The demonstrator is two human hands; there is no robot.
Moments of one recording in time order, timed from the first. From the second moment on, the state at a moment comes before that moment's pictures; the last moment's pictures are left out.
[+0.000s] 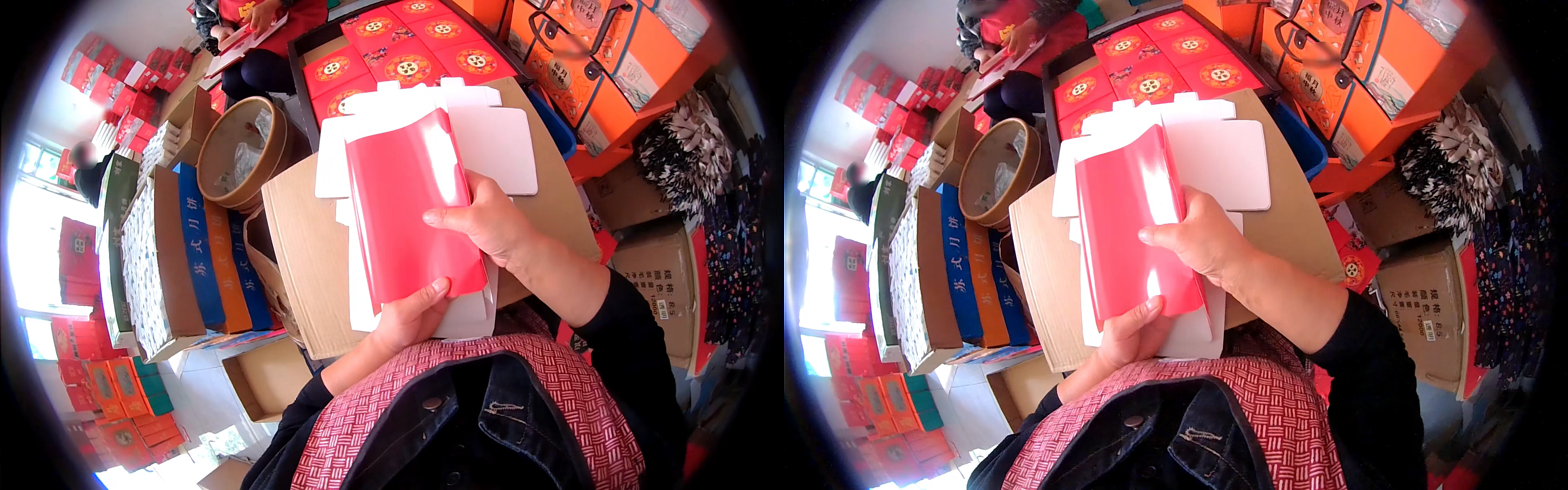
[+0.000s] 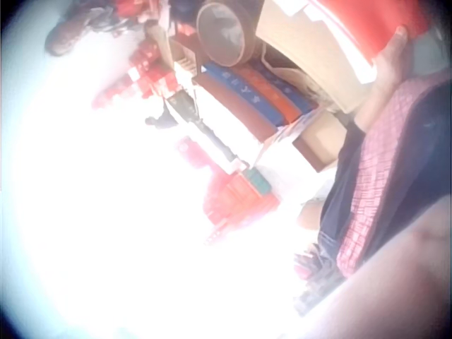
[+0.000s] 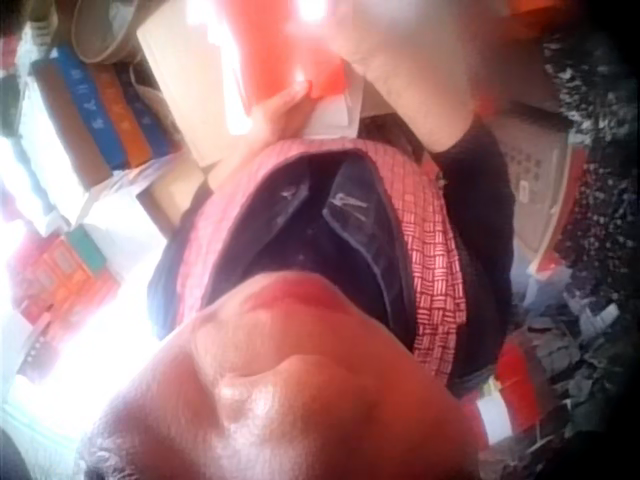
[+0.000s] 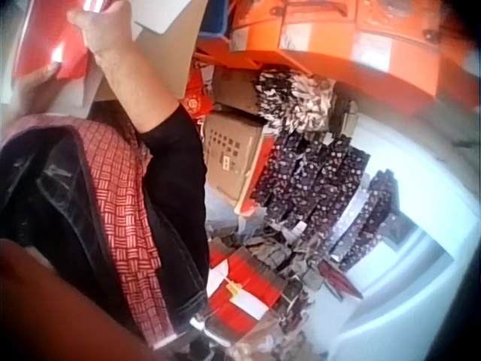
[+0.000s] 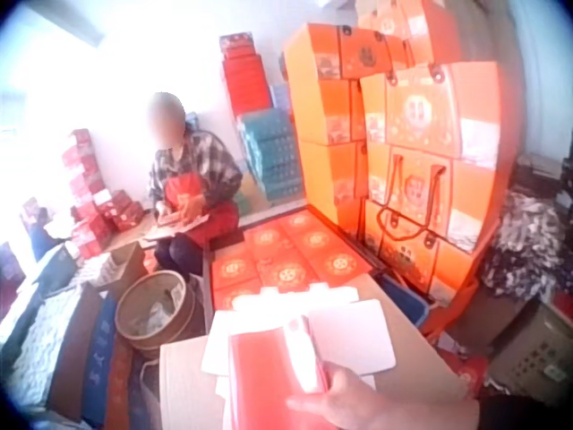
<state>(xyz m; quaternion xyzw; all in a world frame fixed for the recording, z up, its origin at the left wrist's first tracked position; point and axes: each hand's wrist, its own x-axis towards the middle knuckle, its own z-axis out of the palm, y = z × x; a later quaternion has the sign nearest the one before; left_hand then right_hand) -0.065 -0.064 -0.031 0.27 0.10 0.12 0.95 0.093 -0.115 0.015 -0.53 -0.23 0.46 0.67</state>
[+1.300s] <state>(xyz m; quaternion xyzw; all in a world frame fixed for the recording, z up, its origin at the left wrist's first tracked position) -0.040 0.035 0.016 0.57 0.17 0.23 0.77 0.138 -0.131 0.035 -0.55 -0.47 0.35 0.60</state>
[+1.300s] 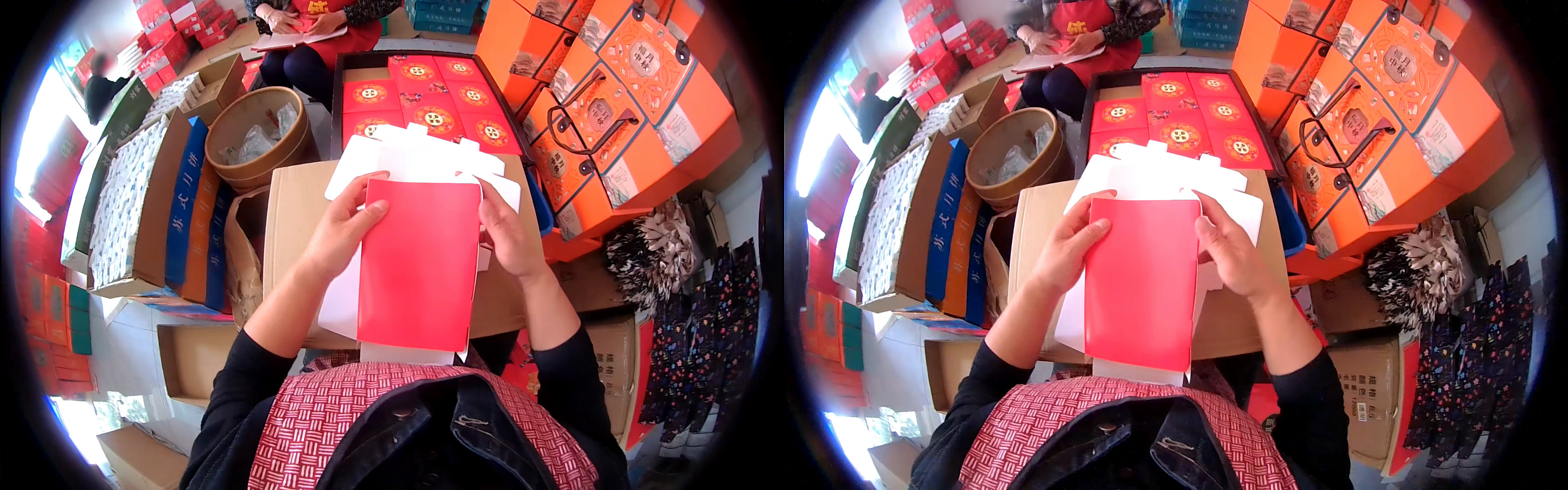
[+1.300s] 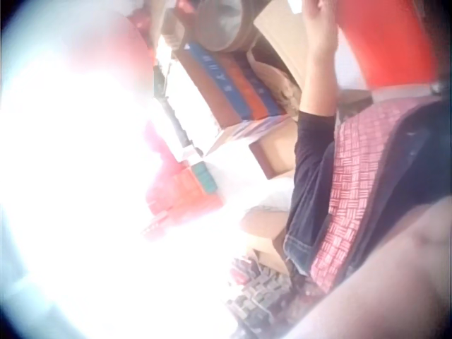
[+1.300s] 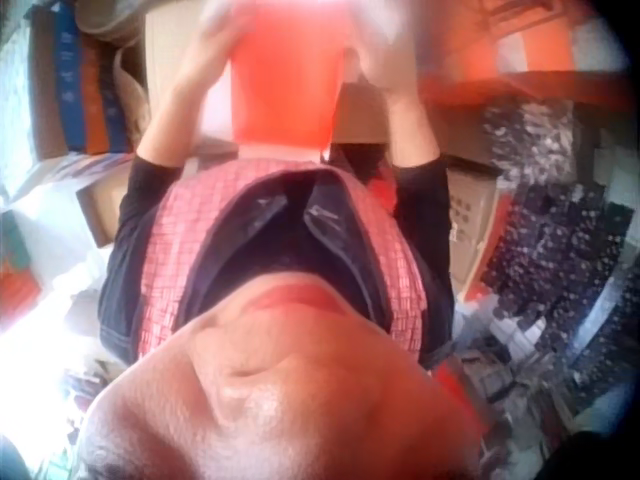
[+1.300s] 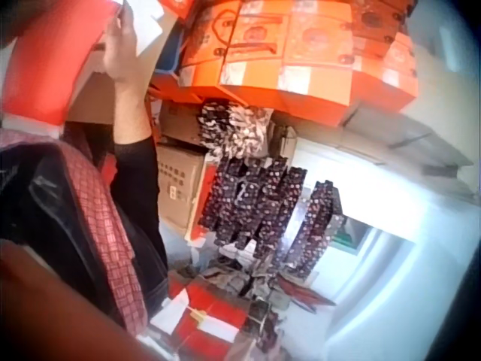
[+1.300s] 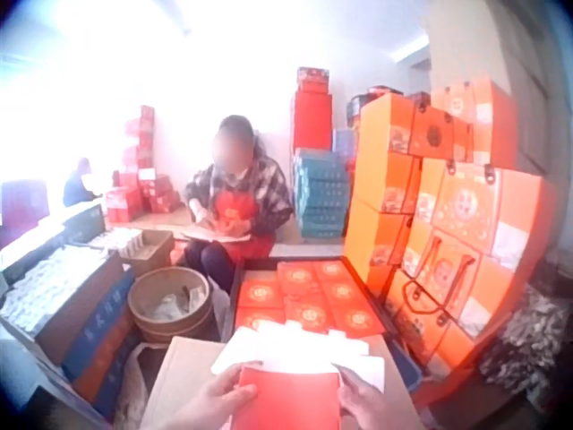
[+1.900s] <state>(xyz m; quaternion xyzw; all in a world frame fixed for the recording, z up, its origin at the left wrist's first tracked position) -0.032 0.061 0.013 0.60 0.14 0.21 0.76 0.185 -0.113 0.016 -0.51 -0.54 0.36 0.57</state>
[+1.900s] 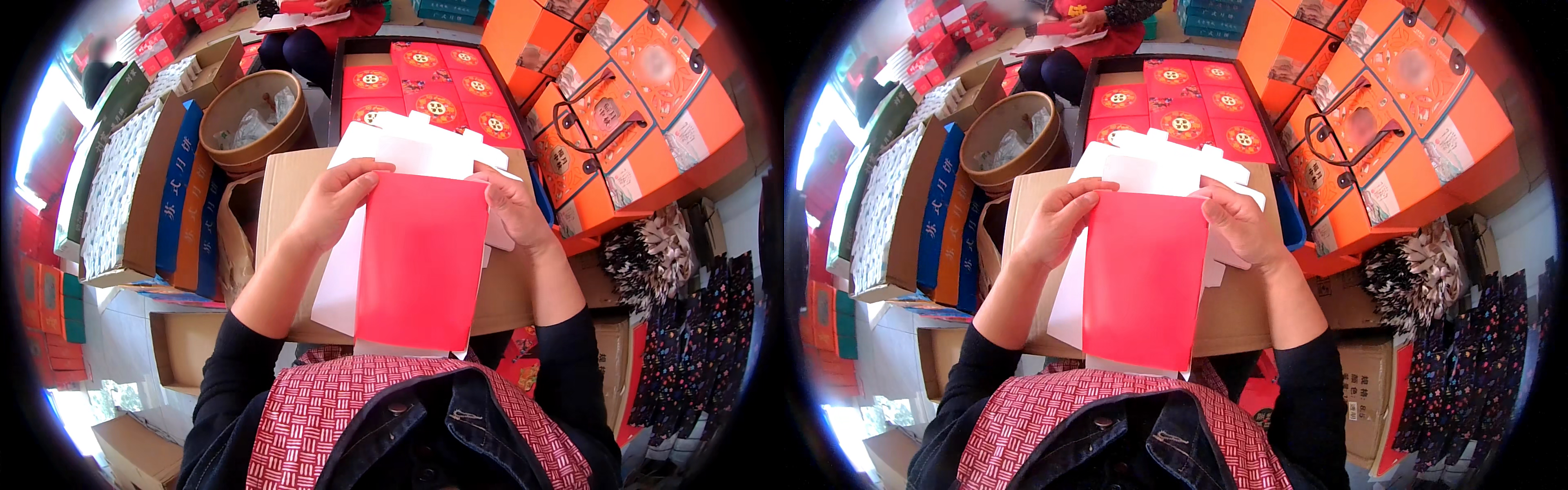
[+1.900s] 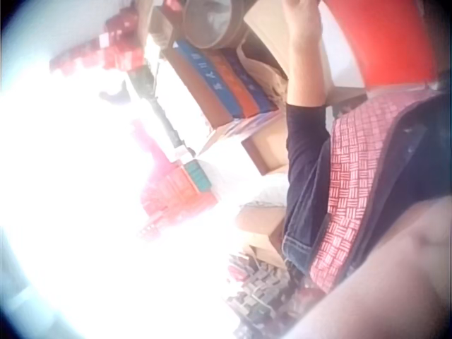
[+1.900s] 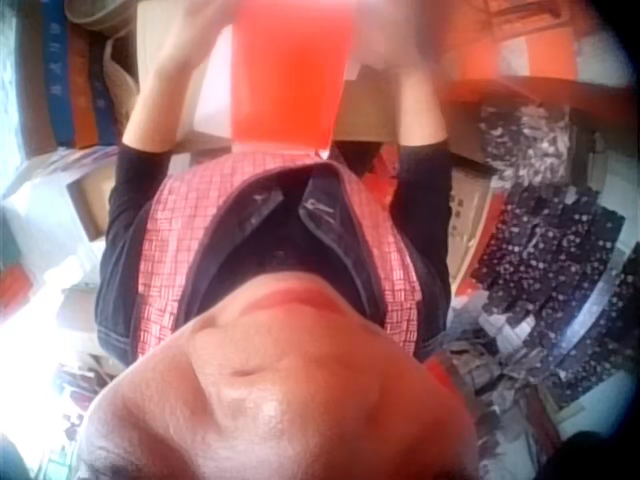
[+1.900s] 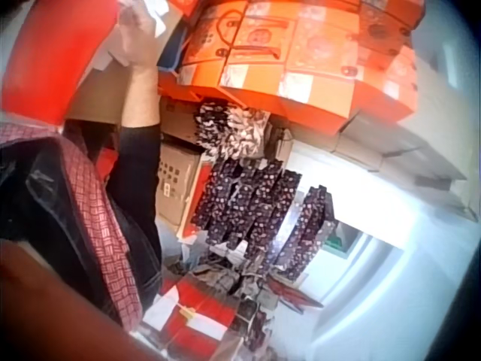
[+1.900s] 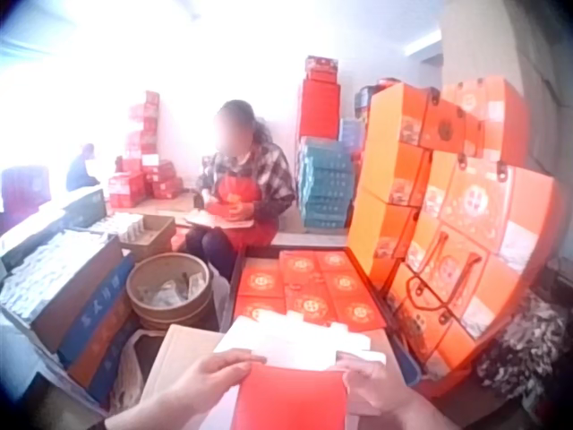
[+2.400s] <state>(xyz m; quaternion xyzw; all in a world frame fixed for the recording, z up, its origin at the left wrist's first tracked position) -0.026 0.062 0.023 0.67 0.07 0.23 0.70 0.184 -0.117 0.010 -0.44 -0.45 0.46 0.63</state>
